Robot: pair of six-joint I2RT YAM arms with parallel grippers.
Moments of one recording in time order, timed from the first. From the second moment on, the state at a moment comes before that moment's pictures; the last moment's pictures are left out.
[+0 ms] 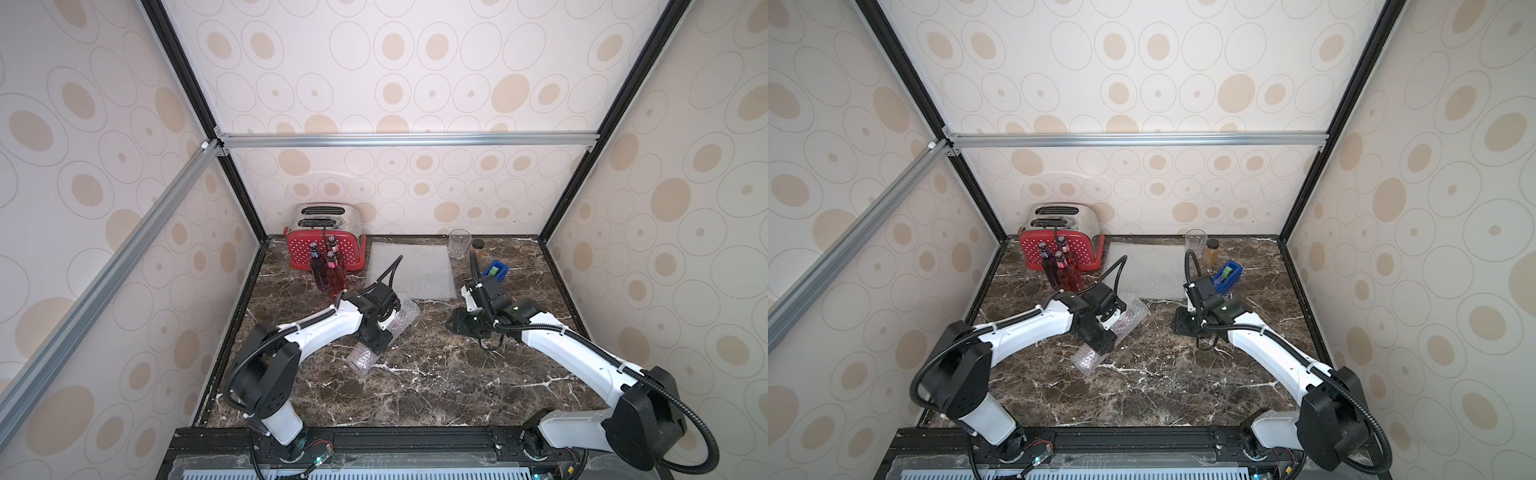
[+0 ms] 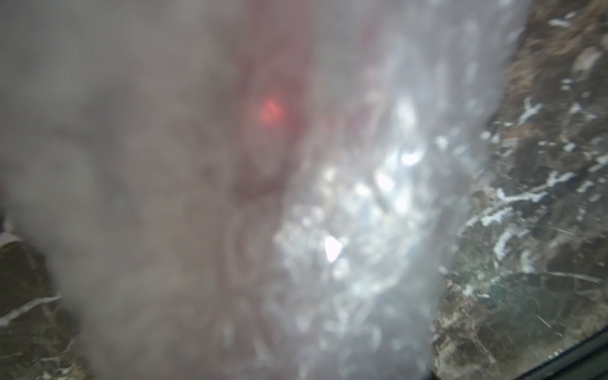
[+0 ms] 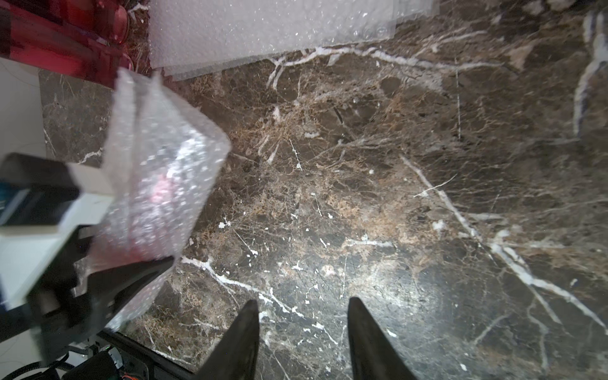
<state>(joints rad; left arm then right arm) -0.63 1.57 1.10 -0.84 0.05 0.05 0.51 1.31 0.98 -0.70 -0.14 0.62</state>
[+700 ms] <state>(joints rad) 0.00 1.08 0.85 -1.01 -0.19 0.38 0.46 1.59 1.33 -0.76 0.03 0.52</state>
